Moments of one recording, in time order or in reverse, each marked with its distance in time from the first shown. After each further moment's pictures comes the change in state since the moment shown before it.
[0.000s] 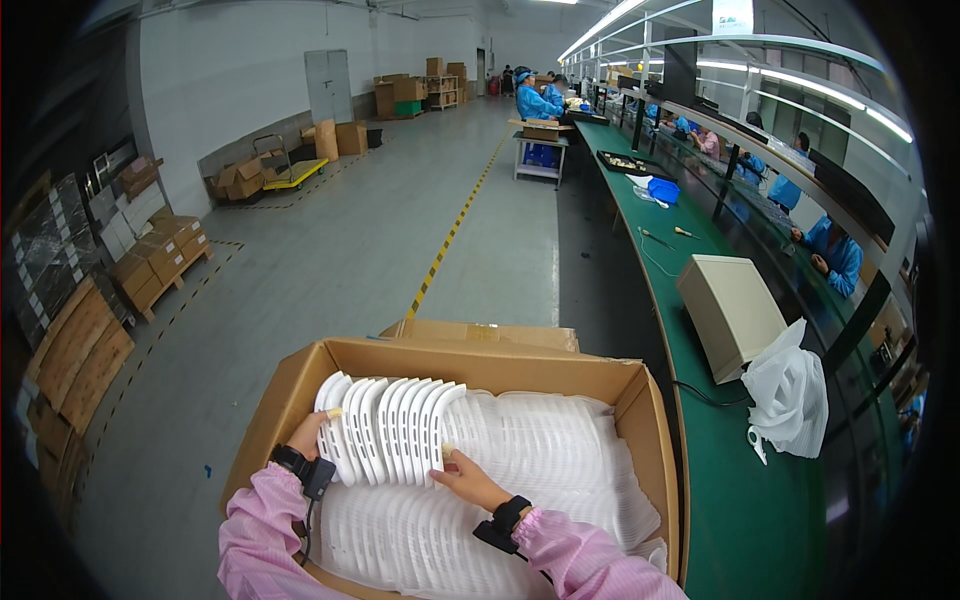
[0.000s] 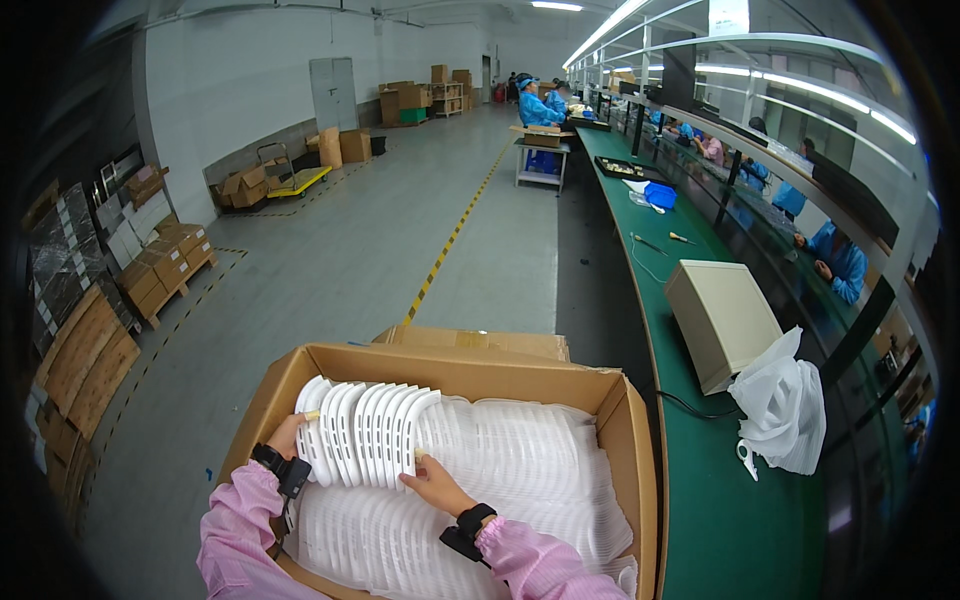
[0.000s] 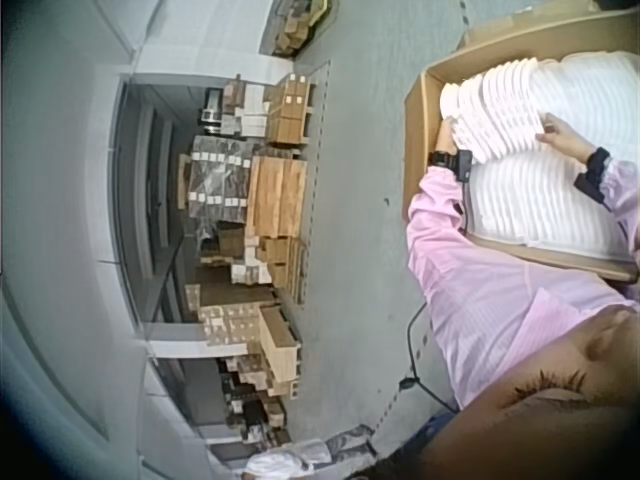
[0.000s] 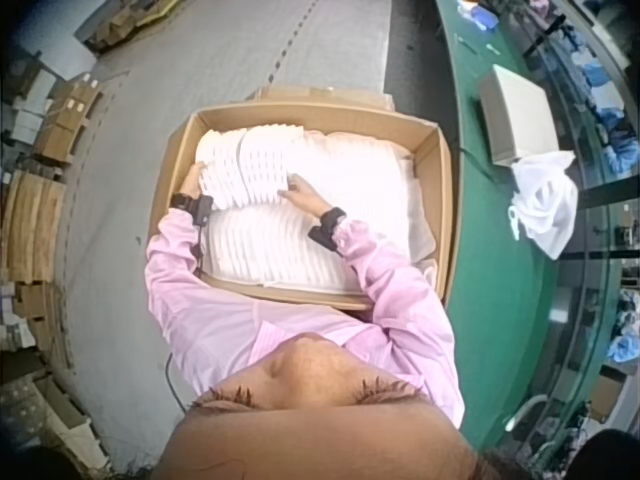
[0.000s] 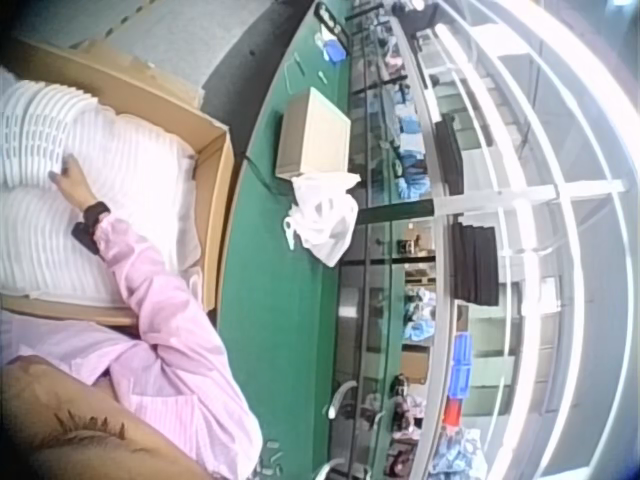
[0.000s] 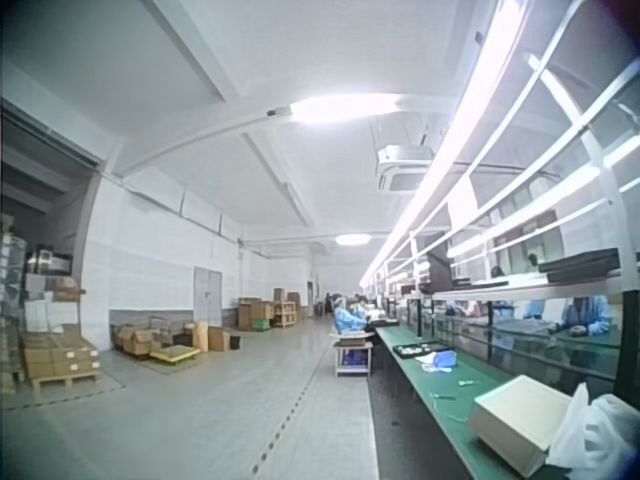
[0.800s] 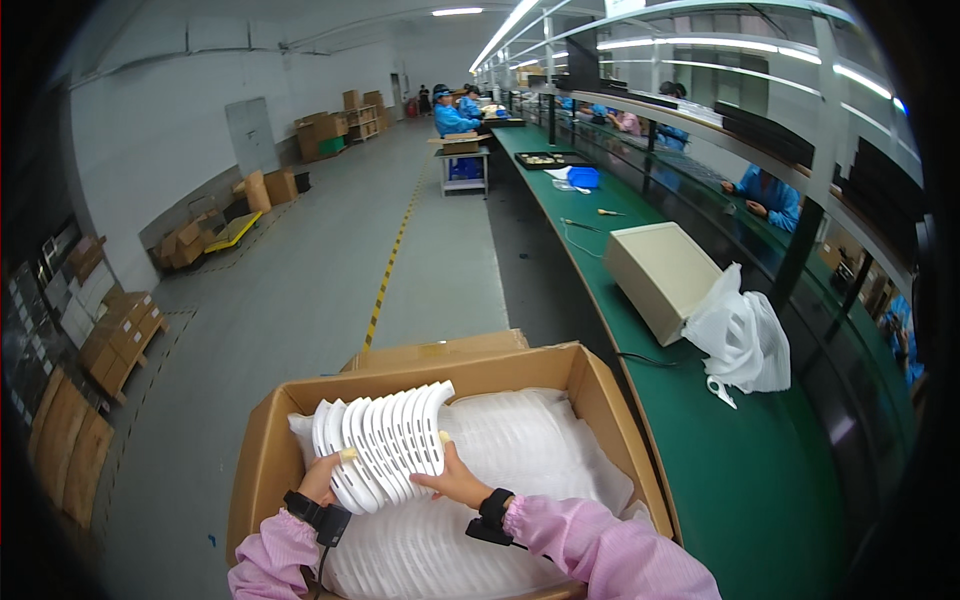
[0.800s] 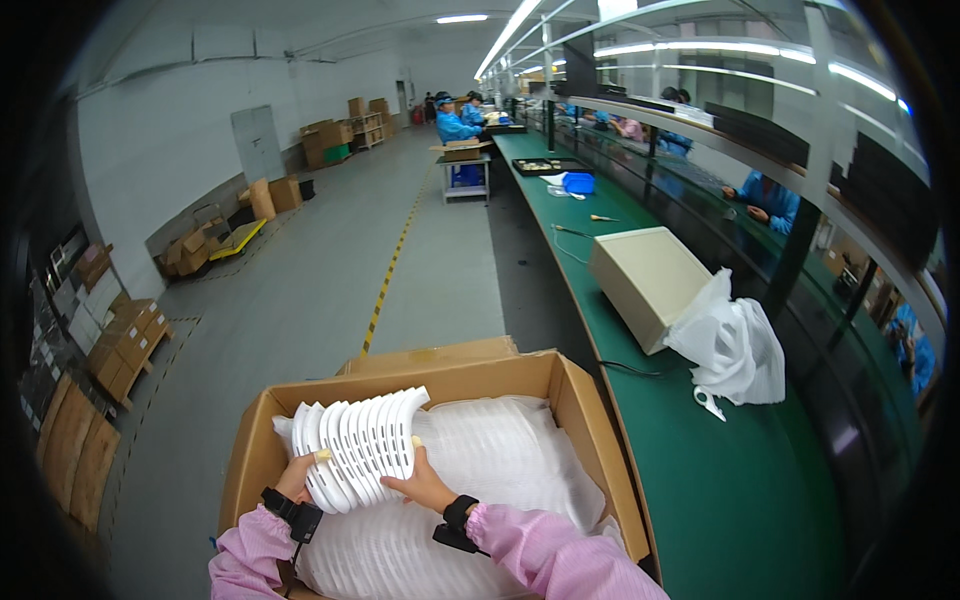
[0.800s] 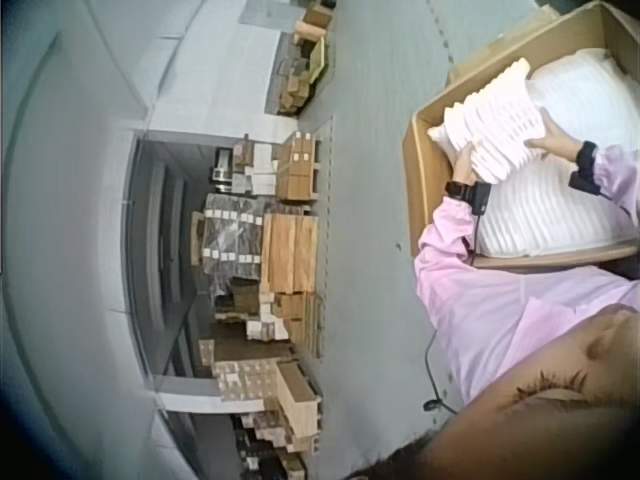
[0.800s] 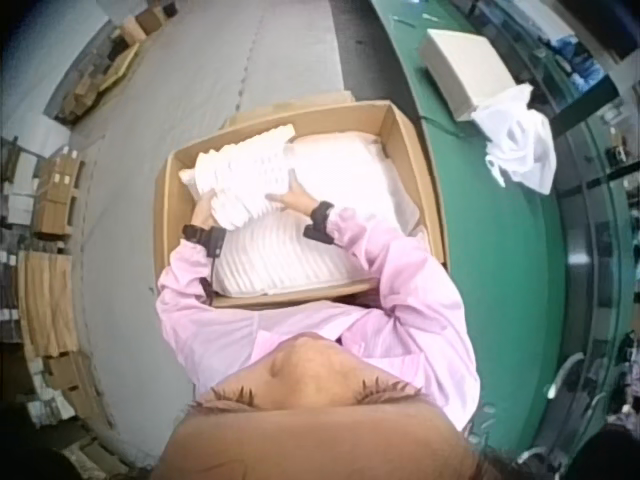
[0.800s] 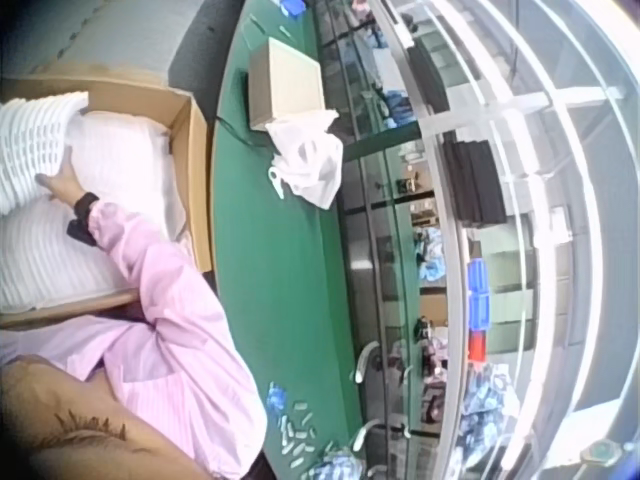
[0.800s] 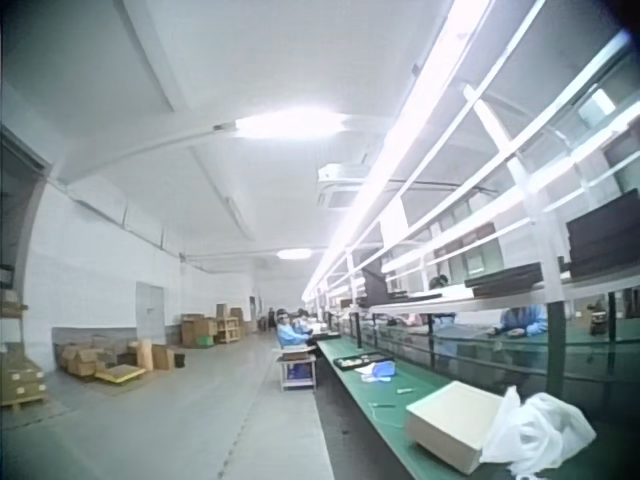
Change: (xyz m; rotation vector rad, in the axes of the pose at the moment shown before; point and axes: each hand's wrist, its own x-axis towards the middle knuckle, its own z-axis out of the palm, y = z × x) left_hand -0.021 -0.023 0.081 0.124 -0.277 0.104; right_hand -0.026 -0.027 -0.013 0.100 0.254 -0.148
